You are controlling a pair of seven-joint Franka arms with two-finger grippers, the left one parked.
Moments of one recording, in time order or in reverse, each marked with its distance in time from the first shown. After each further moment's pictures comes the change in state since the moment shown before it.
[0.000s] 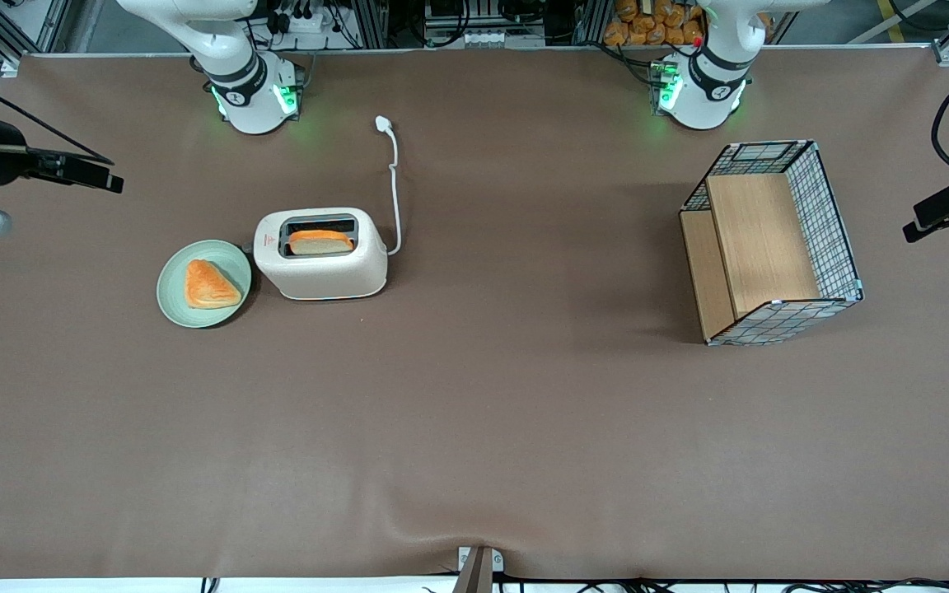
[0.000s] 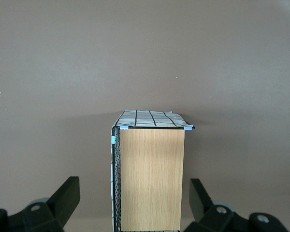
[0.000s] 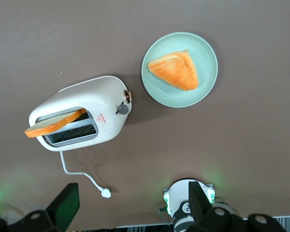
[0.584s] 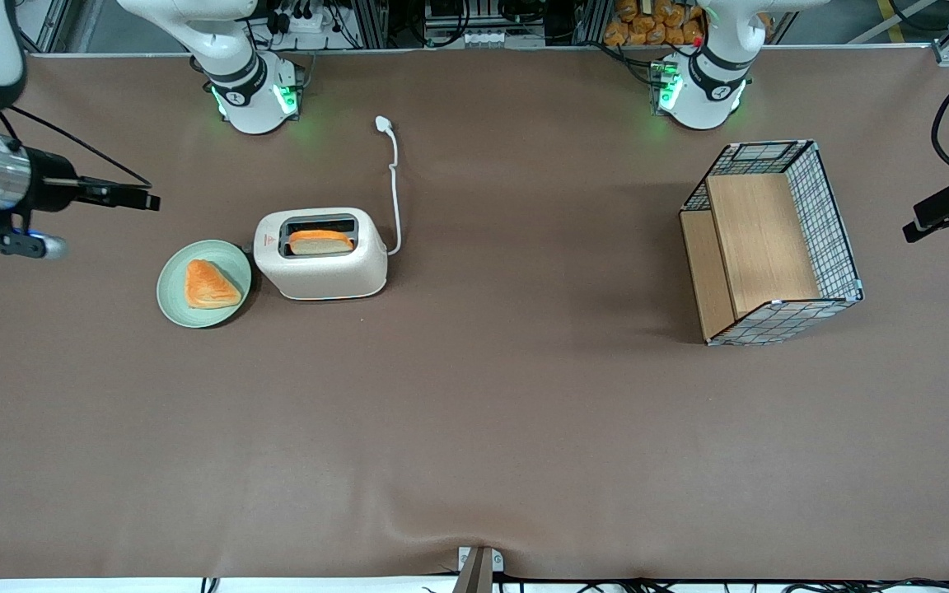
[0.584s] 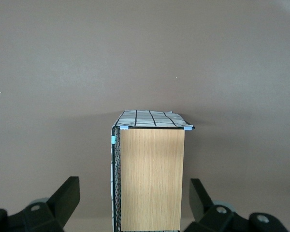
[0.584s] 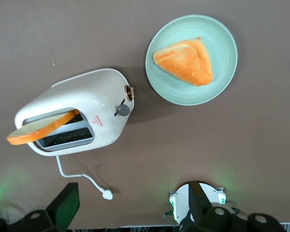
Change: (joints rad) arm 0.004 0.012 0.010 -0.173 0.028 0.120 -0.024
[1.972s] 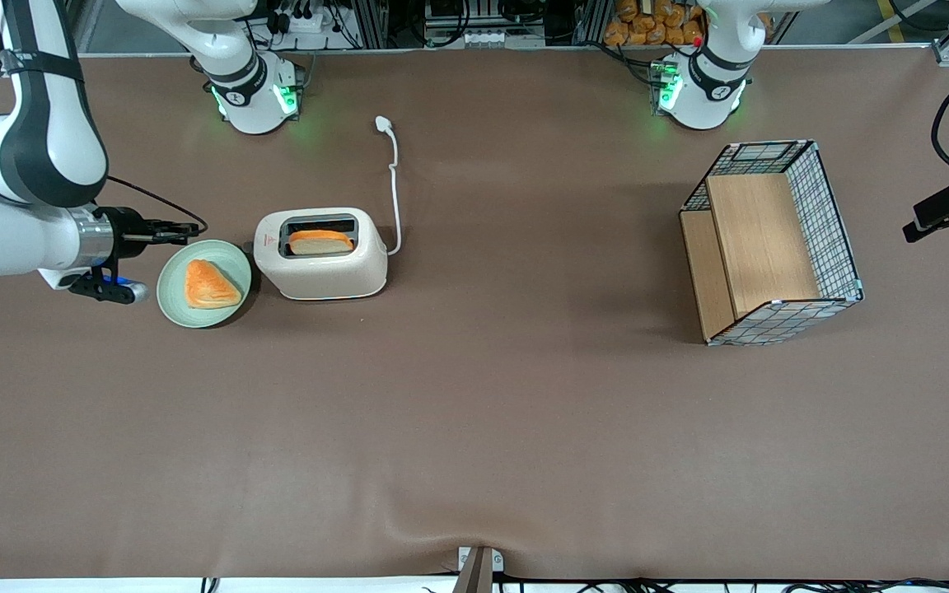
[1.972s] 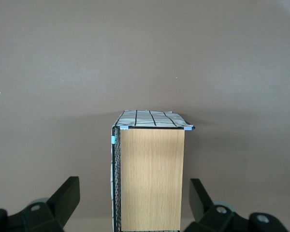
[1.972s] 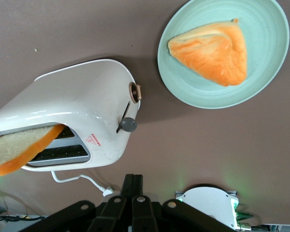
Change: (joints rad) arm 0.045 0.174 0.005 -0.021 0.042 0.076 -0.017
